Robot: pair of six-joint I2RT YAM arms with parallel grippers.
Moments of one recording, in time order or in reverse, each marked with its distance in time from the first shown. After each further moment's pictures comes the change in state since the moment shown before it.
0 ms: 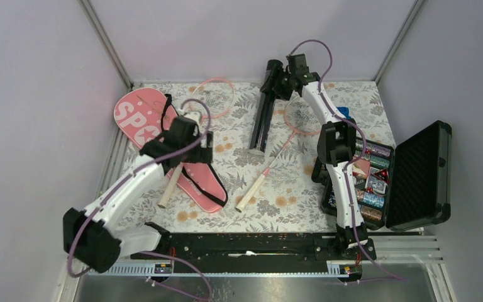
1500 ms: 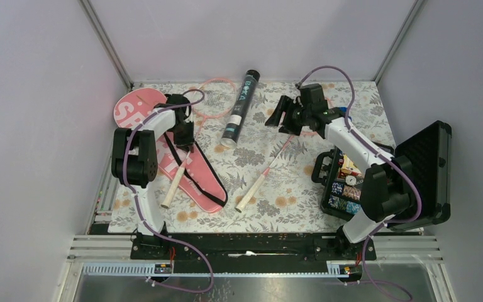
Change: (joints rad) left arm 0.462 0.856 0.457 -0.109 0.294 0.129; right arm 0.069 -0.880 -1.082 0.211 -0.005 0.099
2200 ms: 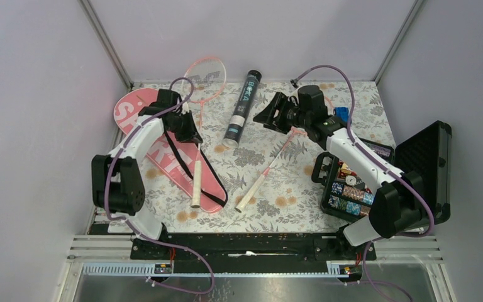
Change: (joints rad) left arm -0.003 -0.300 -0.108 0.061 0.267 -0.155; right arm 0.113 -0.149 -0.111 0.180 -0.066 0.153
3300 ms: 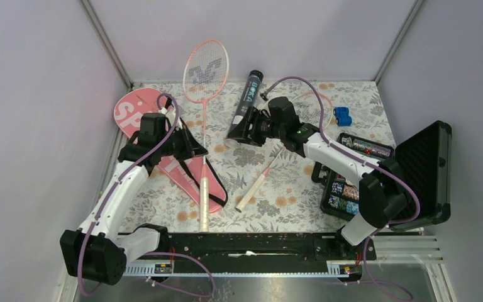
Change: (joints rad) left arm -0.072 -0.588 -0.356 0.130 0.155 -0.194; right arm 0.199 0.119 -0.009 0.143 -0.007 0.108
